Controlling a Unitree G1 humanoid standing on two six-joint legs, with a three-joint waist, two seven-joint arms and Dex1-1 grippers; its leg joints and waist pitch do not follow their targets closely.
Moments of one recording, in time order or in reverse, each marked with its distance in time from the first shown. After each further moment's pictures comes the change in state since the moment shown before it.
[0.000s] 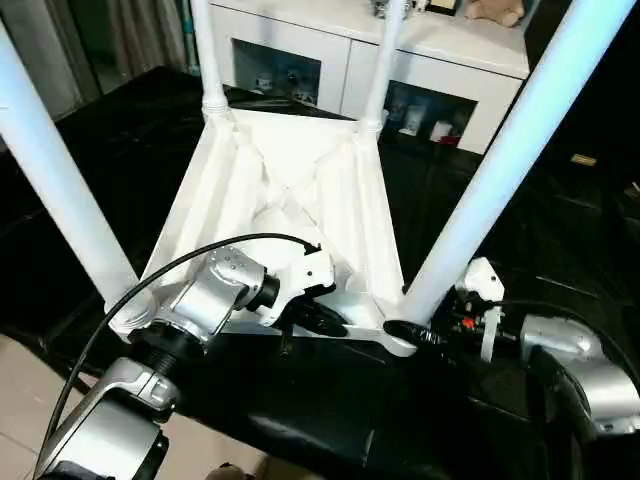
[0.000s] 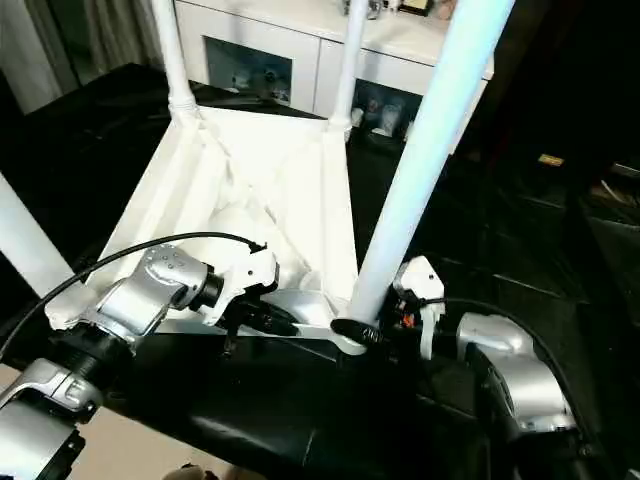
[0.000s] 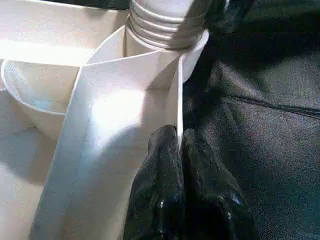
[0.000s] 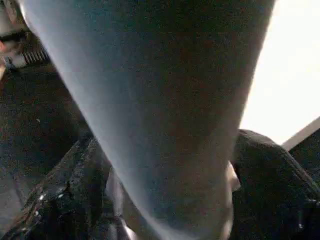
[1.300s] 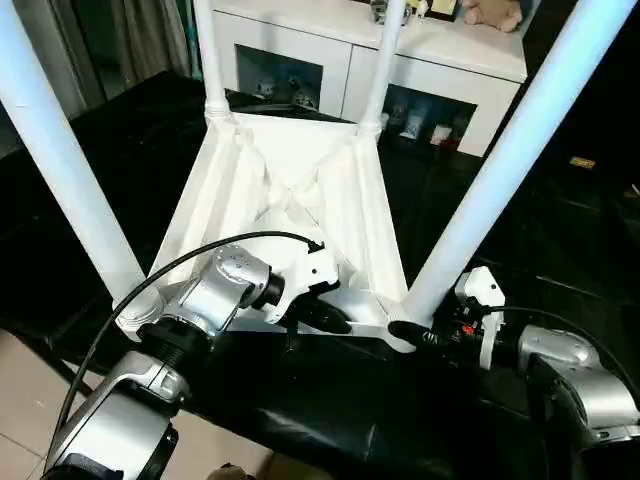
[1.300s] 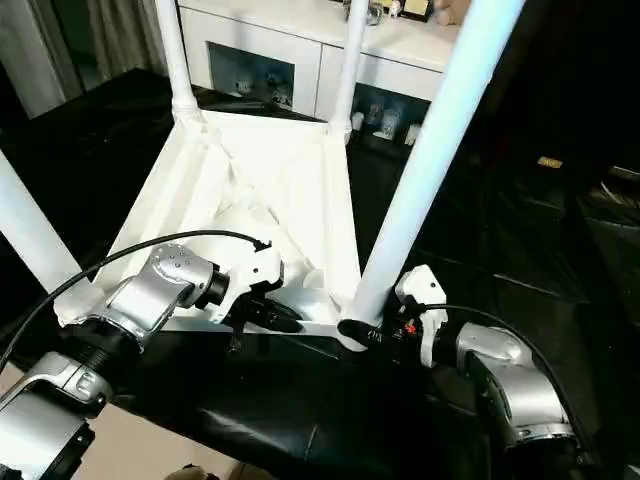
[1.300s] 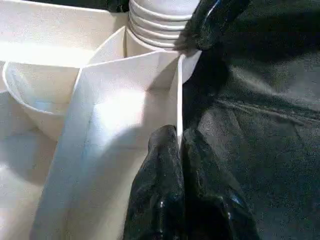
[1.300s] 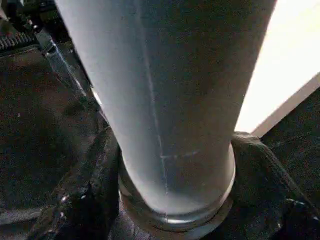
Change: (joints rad) left arm -0.030 -0.034 0.009 0.084 0.004 -0.034 0.043; right arm 0.017 0.058 -0.033 0.082 -0.048 -0.037 -0.082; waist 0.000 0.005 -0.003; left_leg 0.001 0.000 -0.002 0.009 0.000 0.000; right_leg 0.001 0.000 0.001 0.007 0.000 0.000
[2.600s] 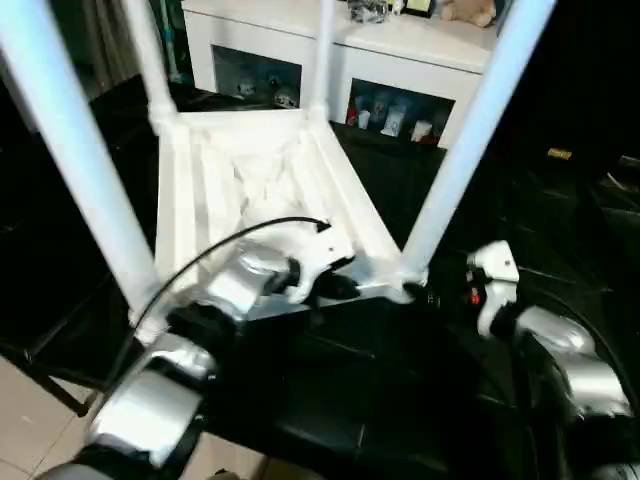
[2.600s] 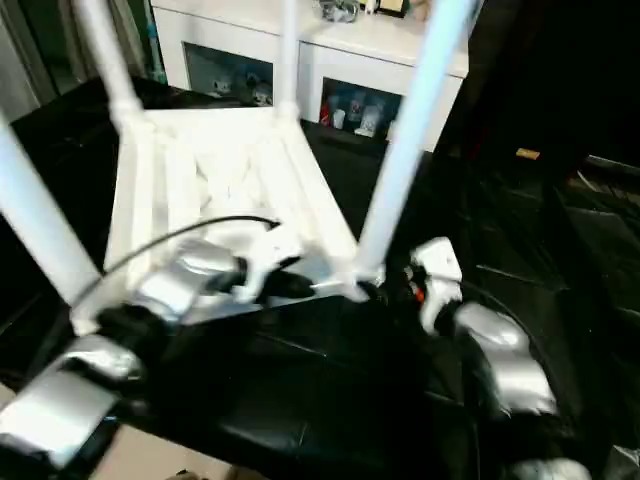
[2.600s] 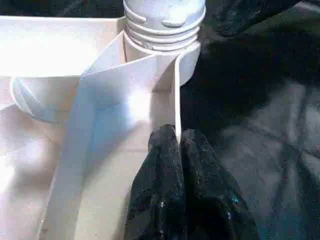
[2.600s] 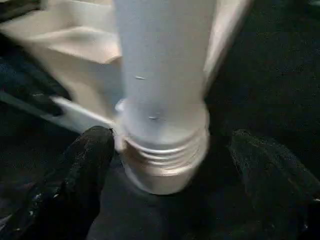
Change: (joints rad) left arm -0.076 -0.053 0.030 0.139 0.054 -0.015 0.185; right arm -0.088 0.016 -0.047 0.136 -0.036 -0.078 -0.103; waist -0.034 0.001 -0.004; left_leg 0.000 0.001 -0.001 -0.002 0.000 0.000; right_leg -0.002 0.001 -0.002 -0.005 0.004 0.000
